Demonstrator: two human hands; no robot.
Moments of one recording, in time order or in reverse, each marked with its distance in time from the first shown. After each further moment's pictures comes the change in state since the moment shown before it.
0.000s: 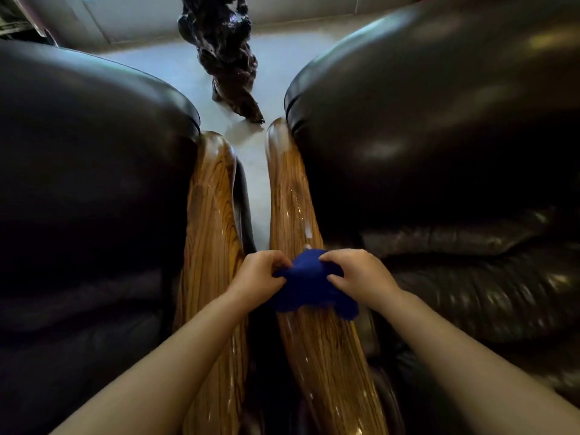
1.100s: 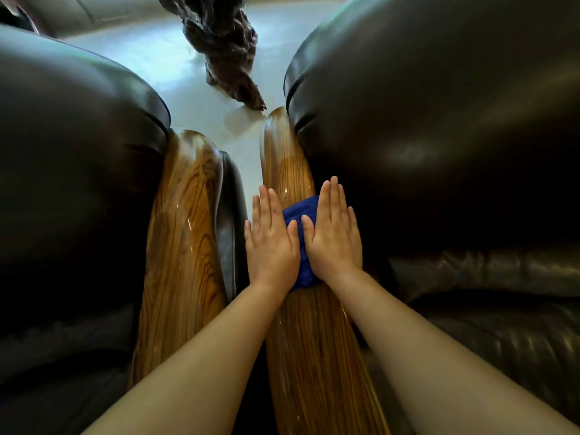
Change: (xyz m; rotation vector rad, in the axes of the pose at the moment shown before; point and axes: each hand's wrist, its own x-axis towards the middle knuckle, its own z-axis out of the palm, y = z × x) left_hand 0.186 -0.032 0.022 0.224 0.512 -0.053; right_hand 0.198 0.032 0.056 -0.065 0.340 0.226
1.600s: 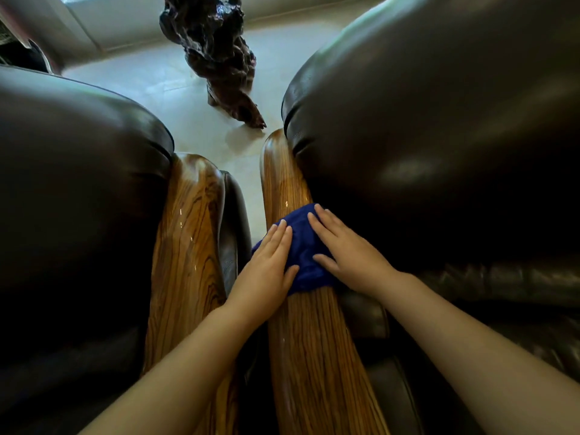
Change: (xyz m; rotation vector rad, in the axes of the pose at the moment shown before) left_hand -0.002 -0.014 -0.040 0.117 -0.313 0.272; right_hand 0.017 0.036 -0.035 0.012 -0.311 -0.356
